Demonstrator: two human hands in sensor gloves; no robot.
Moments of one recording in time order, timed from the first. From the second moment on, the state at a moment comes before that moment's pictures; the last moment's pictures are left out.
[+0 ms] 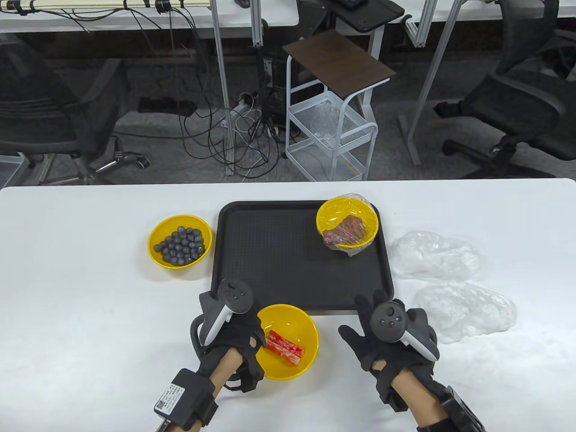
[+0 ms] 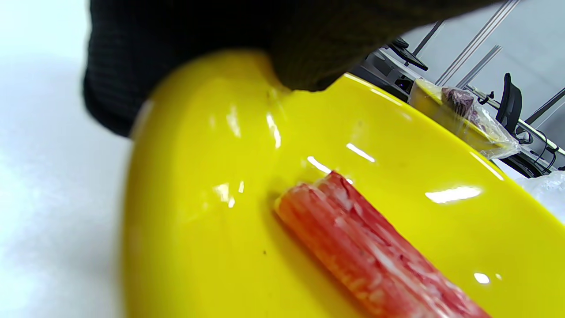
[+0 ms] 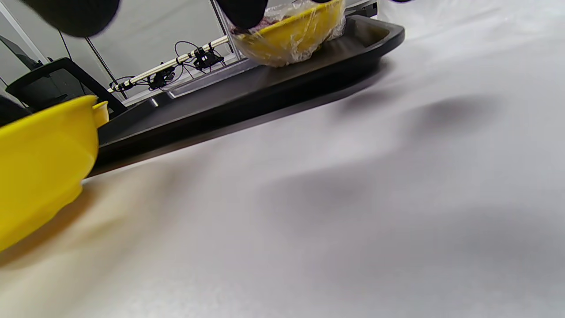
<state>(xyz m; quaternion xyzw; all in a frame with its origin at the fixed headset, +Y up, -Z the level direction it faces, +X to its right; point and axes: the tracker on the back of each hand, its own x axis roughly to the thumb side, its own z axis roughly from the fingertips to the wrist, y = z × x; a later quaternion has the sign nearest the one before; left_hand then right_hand) -0.136 -0.725 -0.313 -0.18 0.07 0.24 0.95 0.185 -0.738 -0.288 0.07 0.14 0.97 0.18</state>
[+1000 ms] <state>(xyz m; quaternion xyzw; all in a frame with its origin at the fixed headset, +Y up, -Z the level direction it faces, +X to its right) -0.174 -0.728 -0.300 -0.09 0.03 0.16 0.98 0.188 -0.735 -0.288 0.06 0.11 0.98 0.17</state>
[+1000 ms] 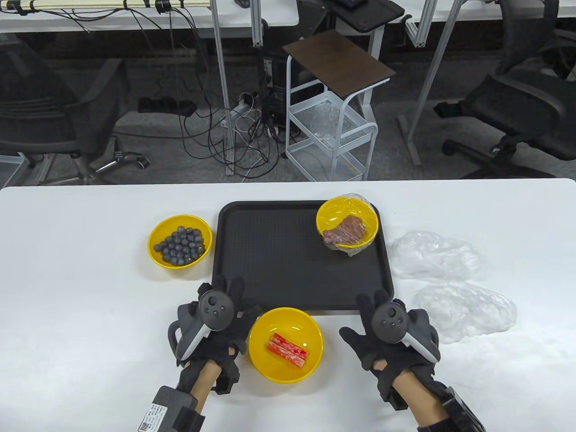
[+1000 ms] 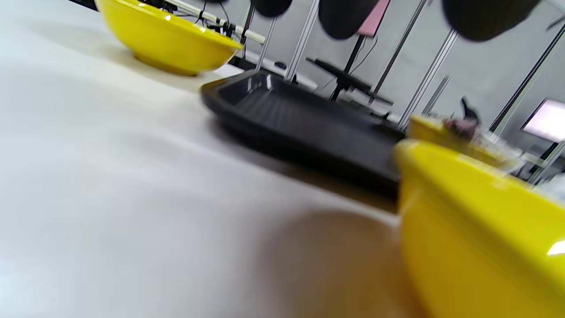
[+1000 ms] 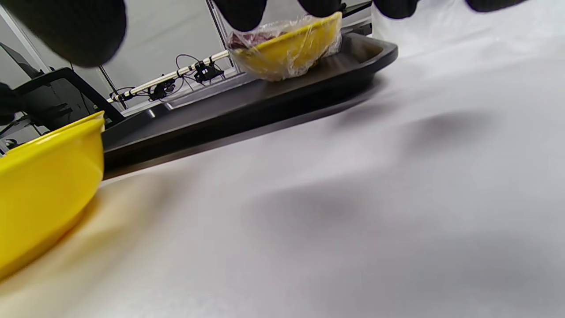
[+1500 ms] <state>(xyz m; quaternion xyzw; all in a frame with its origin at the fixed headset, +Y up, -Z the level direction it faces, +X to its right) -0.182 -0.749 -0.304 -0.17 0.06 0.11 0.98 0.275 -0.702 -0.290 -0.11 0.06 0.98 0.13</state>
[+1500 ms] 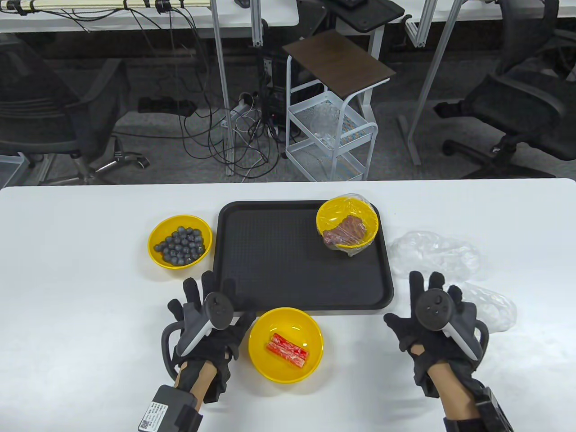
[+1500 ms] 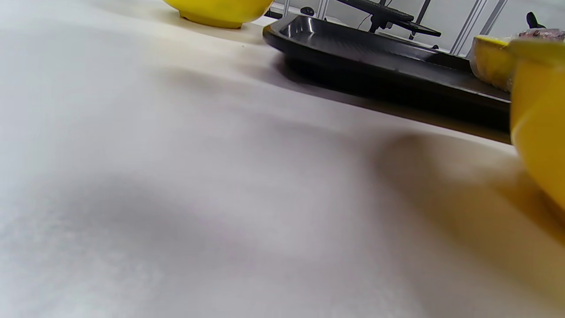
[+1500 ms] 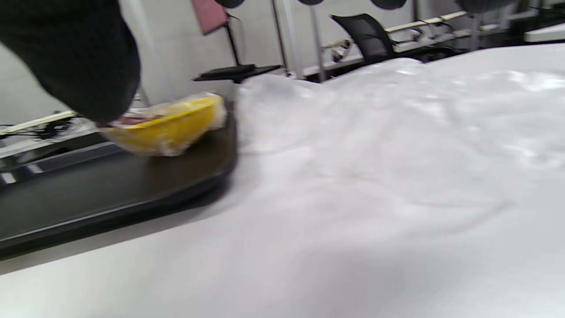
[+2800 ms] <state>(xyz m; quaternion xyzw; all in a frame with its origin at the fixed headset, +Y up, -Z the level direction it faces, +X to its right) -0.161 -0.690 -0.279 -0.01 -0.06 0.33 0.94 0.198 -0.643 -0.270 0.04 -0.20 0.91 0.36</state>
